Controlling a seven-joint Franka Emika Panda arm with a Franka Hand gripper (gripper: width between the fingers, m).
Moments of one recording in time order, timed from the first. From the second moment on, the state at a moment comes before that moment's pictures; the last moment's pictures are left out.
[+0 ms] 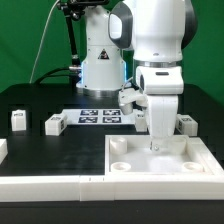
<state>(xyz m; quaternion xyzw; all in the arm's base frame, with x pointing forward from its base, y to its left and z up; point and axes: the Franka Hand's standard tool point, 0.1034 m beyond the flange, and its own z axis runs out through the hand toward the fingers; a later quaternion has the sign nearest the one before) 0.500 0.087 0.016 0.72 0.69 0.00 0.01</state>
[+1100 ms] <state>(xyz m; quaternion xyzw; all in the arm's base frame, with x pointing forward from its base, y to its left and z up) 0.471 0.117 0.033 0.90 0.43 0.02 0.00</state>
